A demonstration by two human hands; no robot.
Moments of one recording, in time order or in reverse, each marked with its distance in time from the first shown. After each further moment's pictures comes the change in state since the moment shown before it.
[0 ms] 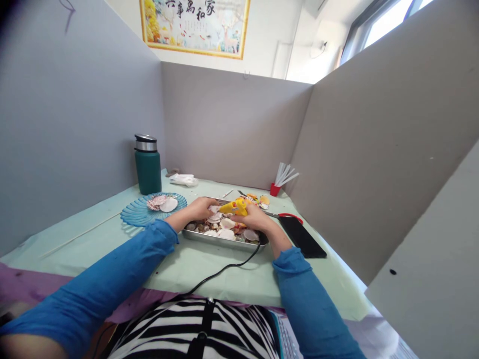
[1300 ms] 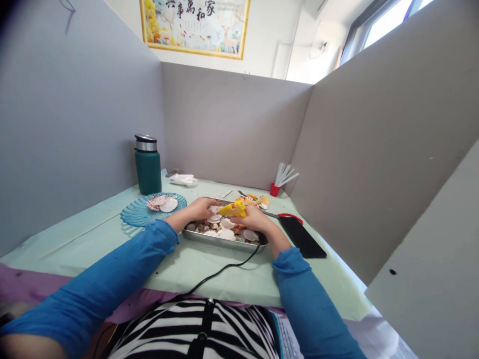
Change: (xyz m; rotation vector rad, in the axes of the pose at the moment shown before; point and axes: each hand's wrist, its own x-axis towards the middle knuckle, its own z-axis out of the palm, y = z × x) left_hand 0.001 -0.001 0.000 0.017 -0.004 -0.002; right_hand 0.001 0.002 0.001 -0.012 -0.022 -0.036
